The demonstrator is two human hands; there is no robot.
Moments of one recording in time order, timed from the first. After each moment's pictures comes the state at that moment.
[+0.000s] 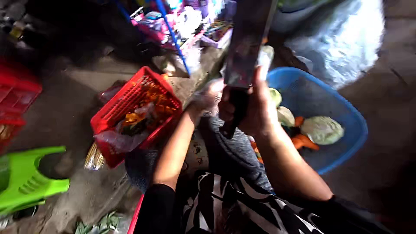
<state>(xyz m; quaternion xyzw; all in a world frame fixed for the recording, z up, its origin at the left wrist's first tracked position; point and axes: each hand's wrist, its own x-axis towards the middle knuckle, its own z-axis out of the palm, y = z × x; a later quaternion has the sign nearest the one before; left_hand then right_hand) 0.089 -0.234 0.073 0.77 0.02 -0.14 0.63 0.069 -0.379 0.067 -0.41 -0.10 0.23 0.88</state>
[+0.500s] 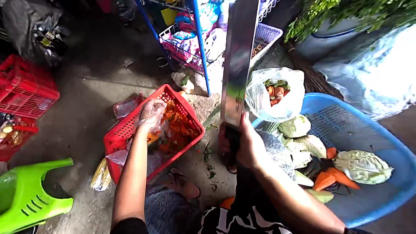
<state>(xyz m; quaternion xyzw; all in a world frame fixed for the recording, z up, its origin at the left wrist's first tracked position) 0.150 0.020 0.046 0.88 0.19 -0.03 0.43 0.103 -0.291 0.030 -0.49 -0.07 0.23 0.84</state>
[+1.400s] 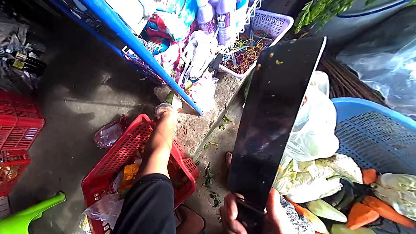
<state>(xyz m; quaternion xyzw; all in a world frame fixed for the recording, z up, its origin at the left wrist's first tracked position) 0.388 -0.102 -0.063 0.83 0.18 -0.47 -0.23 0.141 -0.320 -0.002 -0.19 0.02 0.33 0.93</state>
